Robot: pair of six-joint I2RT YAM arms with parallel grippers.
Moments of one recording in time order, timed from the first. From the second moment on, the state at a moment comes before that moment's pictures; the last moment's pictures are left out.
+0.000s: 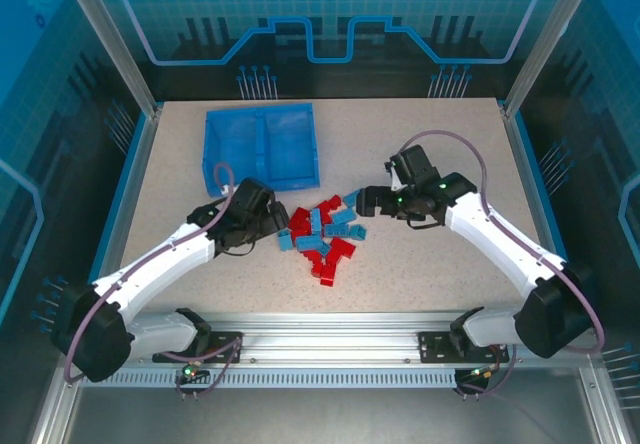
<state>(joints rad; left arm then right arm) -0.55 1.21 0.85 -0.68 -0.16 -0.97 0.50 1.35 1.12 -0.81 -0.12 0.52</state>
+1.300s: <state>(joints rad) -0.50 1.55 0.82 -0.56 -0.02 -0.98 0.58 1.41 1.21 -0.87 -0.12 0.55</state>
